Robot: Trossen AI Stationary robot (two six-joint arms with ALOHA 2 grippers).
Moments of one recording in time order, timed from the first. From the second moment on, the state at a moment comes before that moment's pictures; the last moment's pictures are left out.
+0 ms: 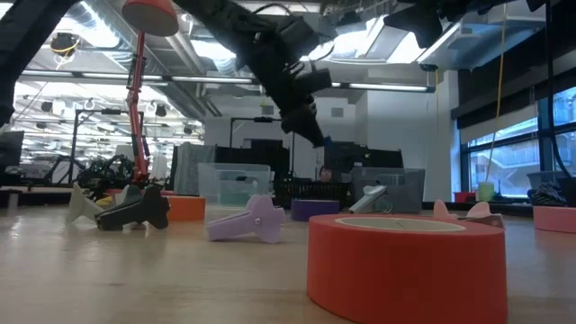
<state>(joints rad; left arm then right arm) 0.36 1.95 1.49 -0.27 -0.16 0.57 -0.07 0.85 0.75 -0.16 -0.10 0.02</state>
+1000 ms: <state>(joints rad) 0.51 2.12 1.49 -0.20 0.02 0.54 -0.07 0.85 0.75 -0.16 -0.10 0.02</state>
